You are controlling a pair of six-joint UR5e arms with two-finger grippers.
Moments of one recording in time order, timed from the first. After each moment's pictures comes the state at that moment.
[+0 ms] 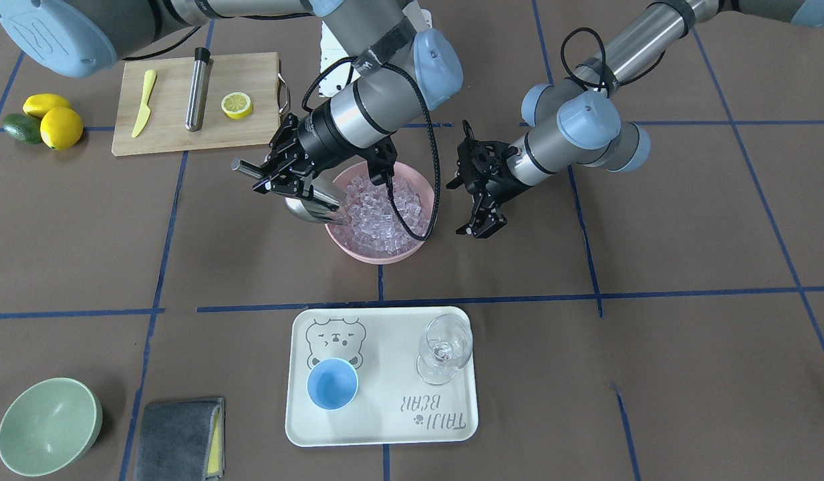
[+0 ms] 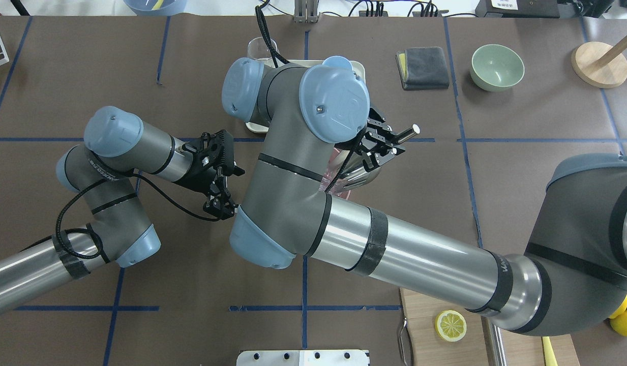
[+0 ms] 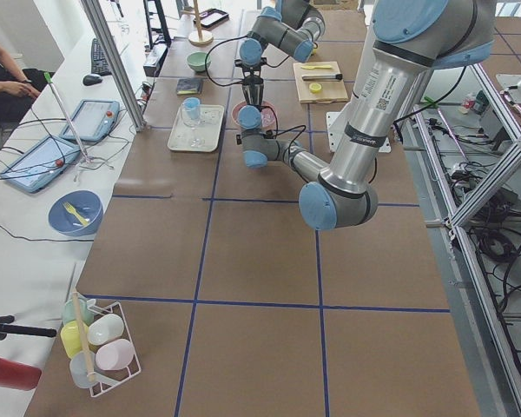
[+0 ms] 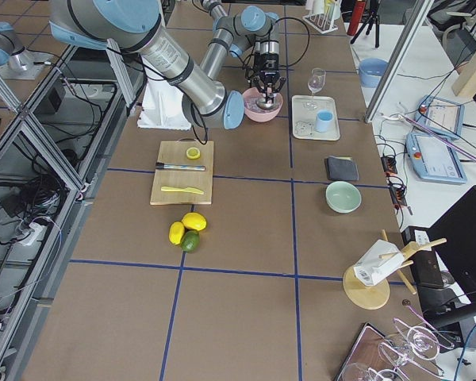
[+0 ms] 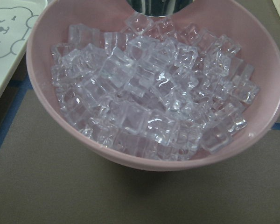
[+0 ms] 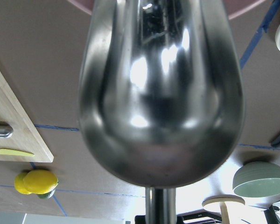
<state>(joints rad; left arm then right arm) -0.64 -2.06 -1.44 -2.50 -2.19 0.03 0.52 -0.46 1.44 -2.62 1.46 -0.62</state>
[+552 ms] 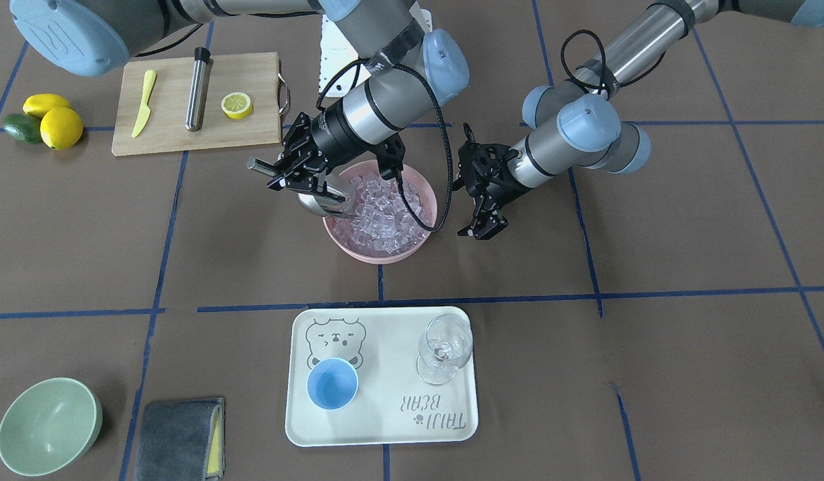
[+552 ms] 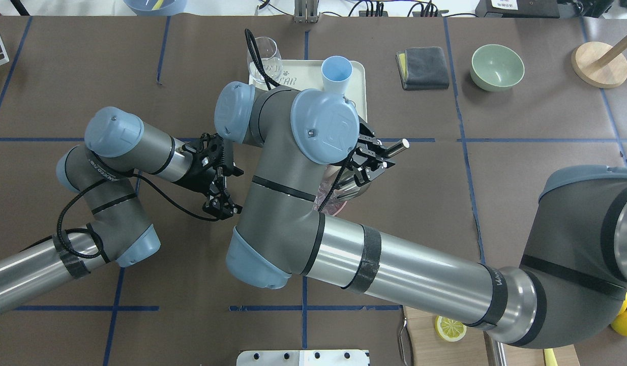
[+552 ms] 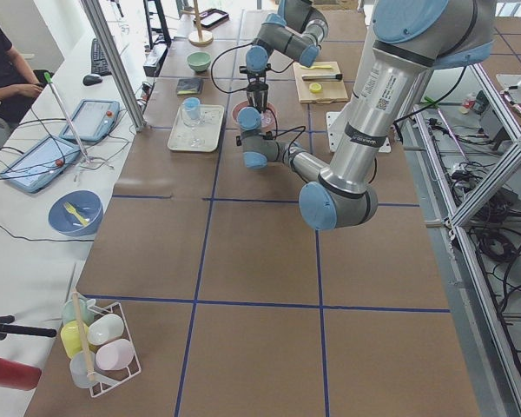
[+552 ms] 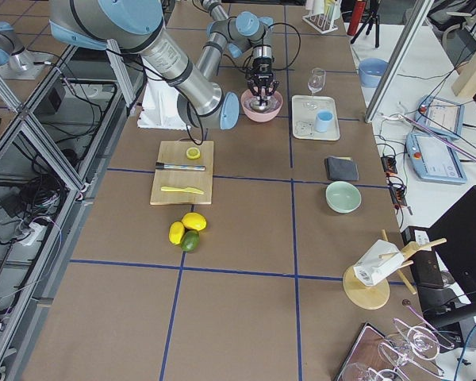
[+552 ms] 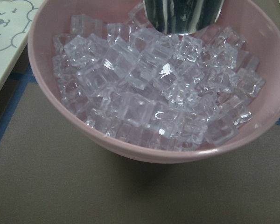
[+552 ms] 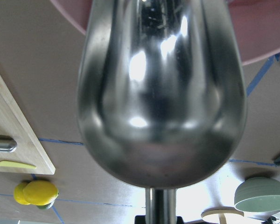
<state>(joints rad) -0.64 -2.06 -1.43 -2.50 -2.19 0.03 0.48 -0.46 1.43 -2.59 1.46 -0.60</state>
